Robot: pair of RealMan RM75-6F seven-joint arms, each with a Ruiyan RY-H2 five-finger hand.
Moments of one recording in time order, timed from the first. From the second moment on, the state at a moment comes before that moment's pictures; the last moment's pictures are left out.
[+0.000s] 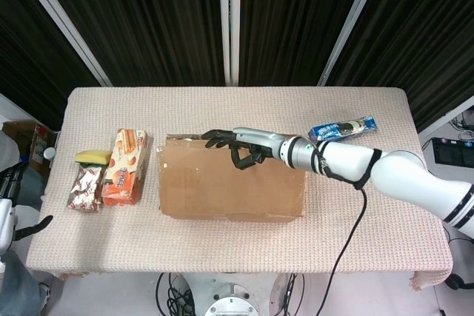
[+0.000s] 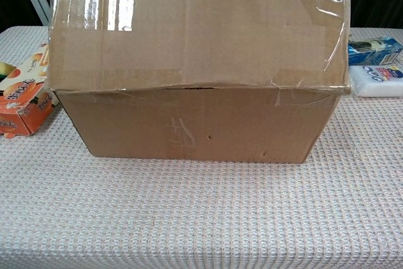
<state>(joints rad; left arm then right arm) -0.06 -1.03 -0.08 -1.73 1.48 1.57 0.00 1.03 -1.02 0.84 -1.56 -0.56 -0.44 0.36</state>
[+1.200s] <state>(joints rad) -0.06 -1.02 -0.10 -1.76 1.47 1.58 0.00 0.74 -1.10 1.04 -1.62 -0.49 -0.60 -0.14</state>
